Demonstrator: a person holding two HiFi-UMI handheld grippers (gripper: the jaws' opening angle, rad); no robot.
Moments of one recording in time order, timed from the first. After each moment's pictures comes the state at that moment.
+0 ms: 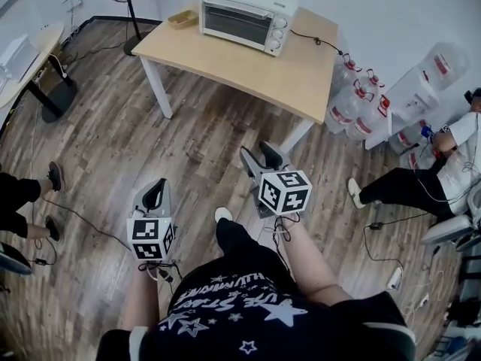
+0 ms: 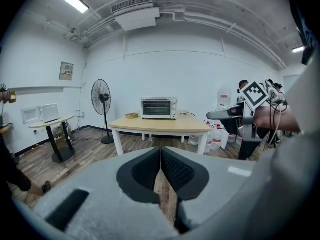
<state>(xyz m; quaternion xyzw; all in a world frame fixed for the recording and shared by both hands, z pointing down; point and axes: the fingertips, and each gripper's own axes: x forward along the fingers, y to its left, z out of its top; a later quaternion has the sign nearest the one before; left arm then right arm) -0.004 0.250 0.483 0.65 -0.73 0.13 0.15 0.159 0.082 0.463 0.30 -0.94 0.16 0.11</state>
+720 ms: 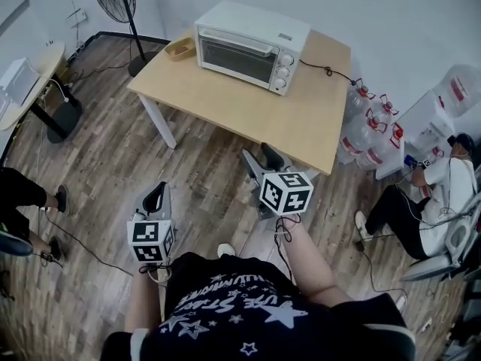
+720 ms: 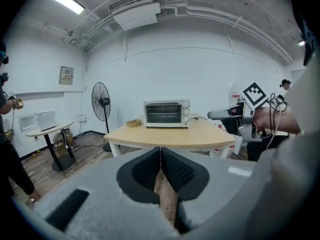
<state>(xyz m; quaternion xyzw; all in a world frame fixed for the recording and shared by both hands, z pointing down) -0.064 0.074 0.462 0.63 -0.75 0.13 0.13 0.099 -0.107 0.444 0.29 -0.94 0.17 0.07</state>
